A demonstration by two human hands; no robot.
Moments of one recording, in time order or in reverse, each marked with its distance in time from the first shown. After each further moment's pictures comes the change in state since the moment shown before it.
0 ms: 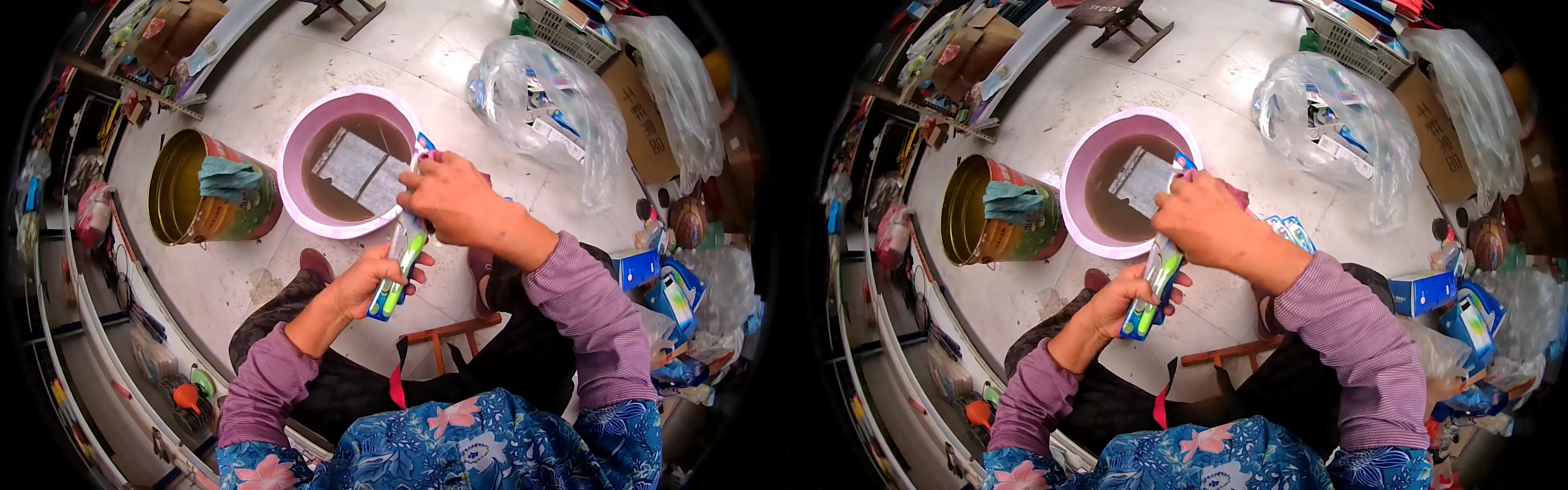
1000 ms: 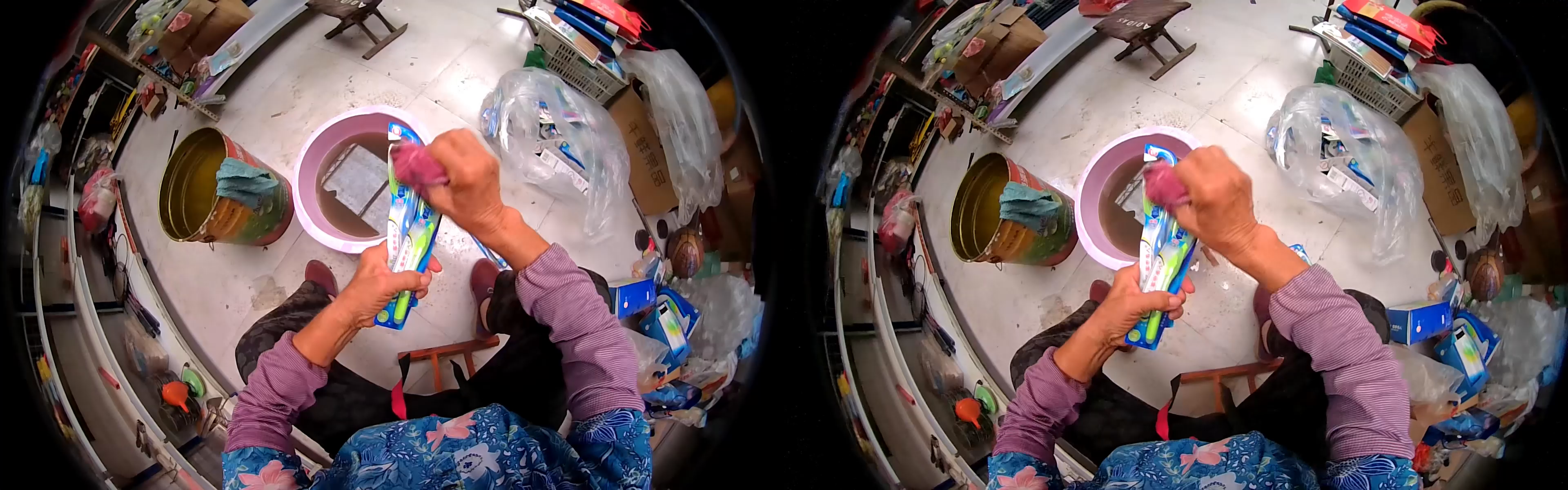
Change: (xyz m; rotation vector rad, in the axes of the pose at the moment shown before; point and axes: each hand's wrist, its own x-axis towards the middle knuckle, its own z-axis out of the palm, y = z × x) left_hand -0.018 0.019 0.027 0.120 0.084 0.278; right_hand 0.033 0.013 0.003 0.302 0.642 0.268
